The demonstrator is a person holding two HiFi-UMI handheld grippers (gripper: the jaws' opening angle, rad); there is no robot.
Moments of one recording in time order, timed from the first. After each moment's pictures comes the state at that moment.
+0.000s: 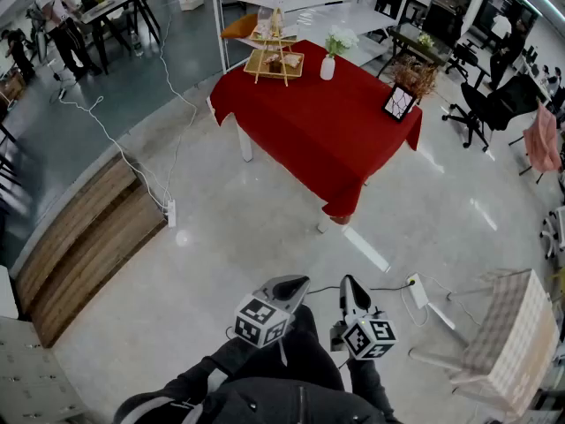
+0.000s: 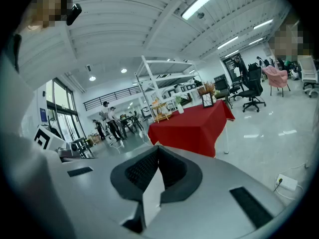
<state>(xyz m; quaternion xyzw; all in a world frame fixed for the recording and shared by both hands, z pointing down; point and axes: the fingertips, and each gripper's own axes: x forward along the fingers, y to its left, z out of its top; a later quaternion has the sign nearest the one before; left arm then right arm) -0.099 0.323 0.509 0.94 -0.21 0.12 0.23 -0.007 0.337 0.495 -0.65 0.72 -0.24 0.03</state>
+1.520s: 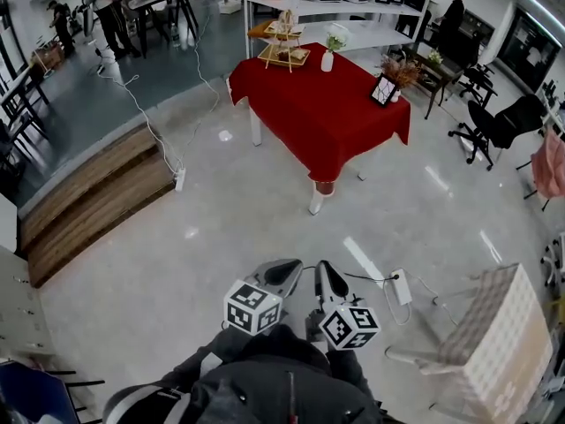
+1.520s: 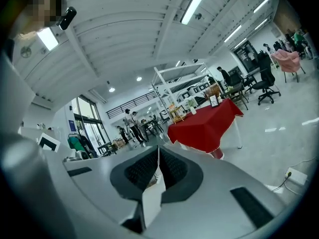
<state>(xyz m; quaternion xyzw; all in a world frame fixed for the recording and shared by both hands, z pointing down) -0.013 0.546 0.482 0.92 -0.32 0.07 0.20 0.038 0.551 0.465 -0.56 0.79 -0.23 0.08</state>
